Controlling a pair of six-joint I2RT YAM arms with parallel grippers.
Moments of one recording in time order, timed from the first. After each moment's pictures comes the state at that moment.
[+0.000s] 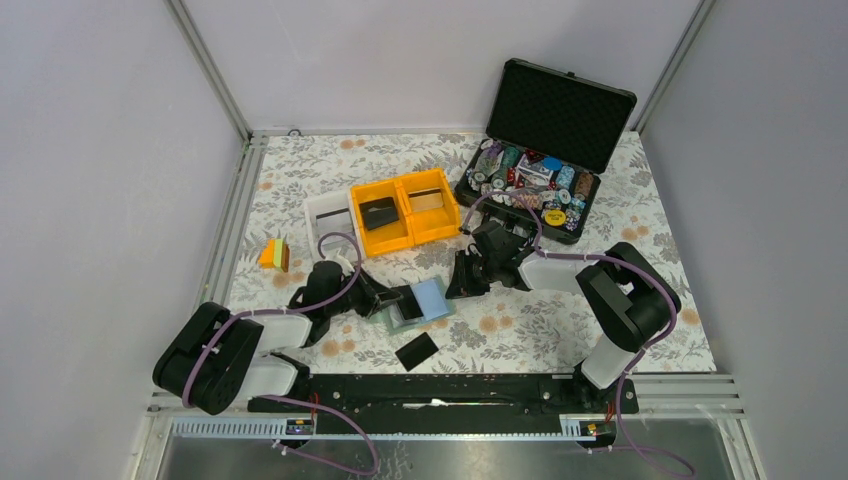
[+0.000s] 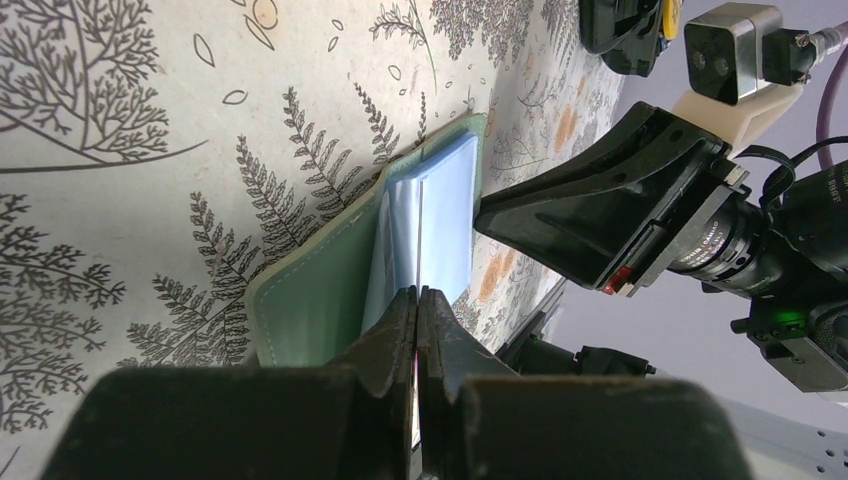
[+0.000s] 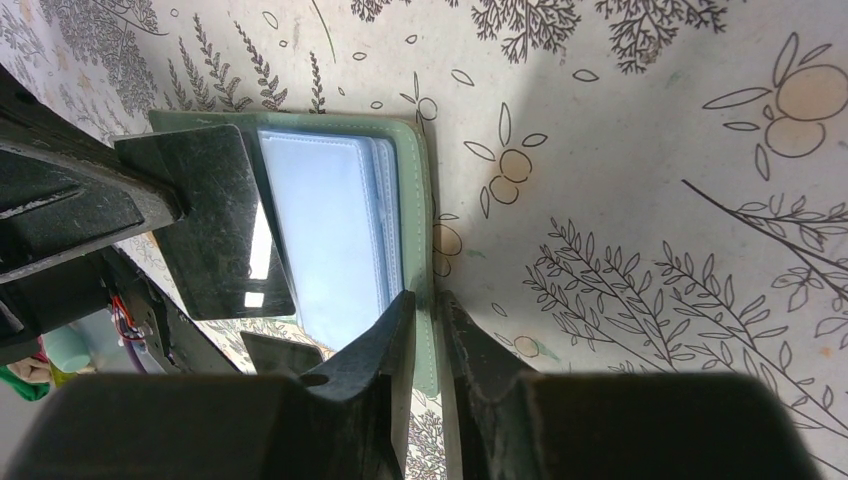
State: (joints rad) left arm -0.42 1.29 0.17 0.57 0.43 -1.18; right arm 0.64 1.69 0.76 0.00 -0.39 0.61
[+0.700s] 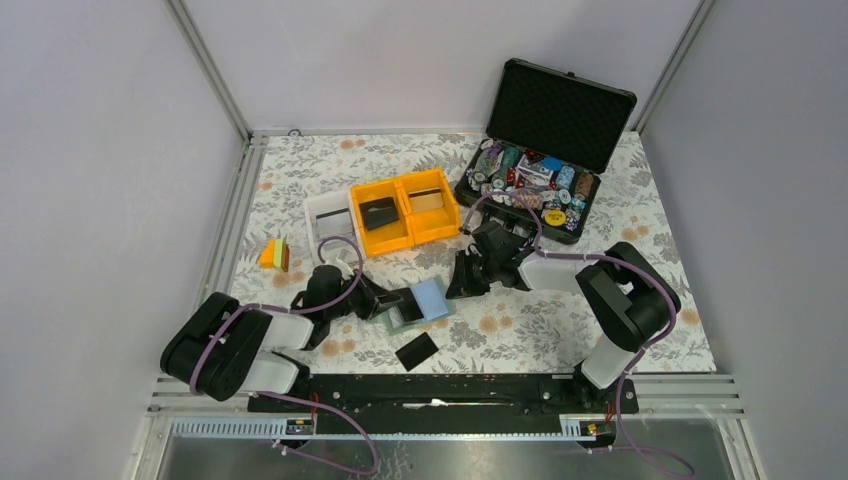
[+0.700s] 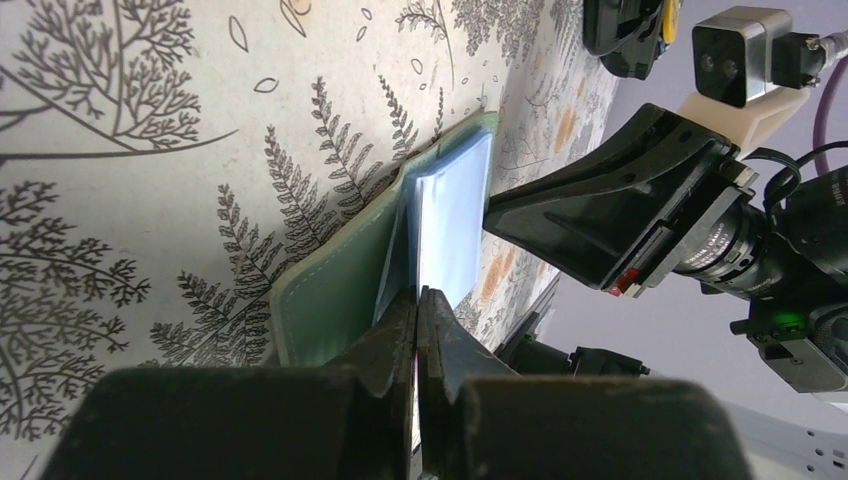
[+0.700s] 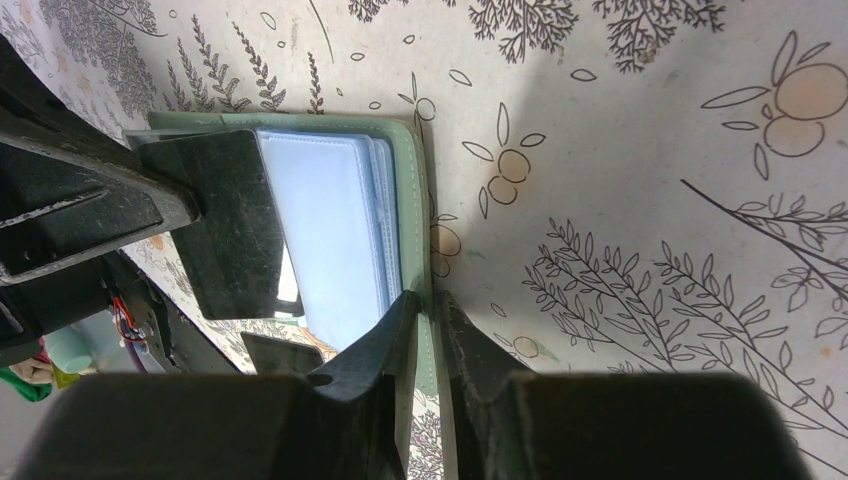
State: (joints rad) left arm -0.42 1.36 0.13 0.68 0.44 -1.21; right arm 0.64 1.69 0.76 0.00 -0.39 0.61
